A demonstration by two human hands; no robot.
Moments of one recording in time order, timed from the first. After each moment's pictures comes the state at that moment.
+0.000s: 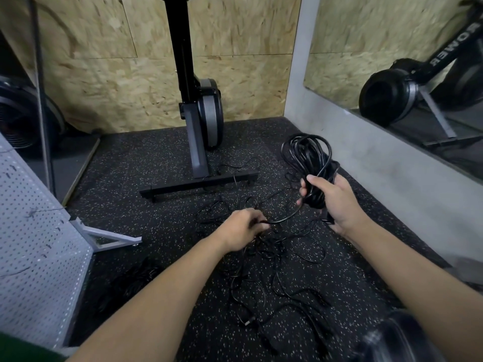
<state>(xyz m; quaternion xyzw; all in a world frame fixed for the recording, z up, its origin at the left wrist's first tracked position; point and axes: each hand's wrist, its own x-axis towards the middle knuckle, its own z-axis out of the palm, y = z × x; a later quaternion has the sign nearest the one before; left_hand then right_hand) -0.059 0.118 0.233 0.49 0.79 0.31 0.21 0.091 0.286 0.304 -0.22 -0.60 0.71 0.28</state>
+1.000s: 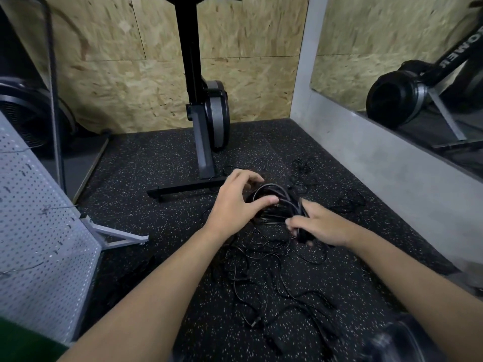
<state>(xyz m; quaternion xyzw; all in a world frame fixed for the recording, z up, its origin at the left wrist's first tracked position) -0.059 0.099 0.285 0.45 0.74 0.50 0.00 0.099 0.261 0.304 -0.15 -0.86 0.49 -0.04</state>
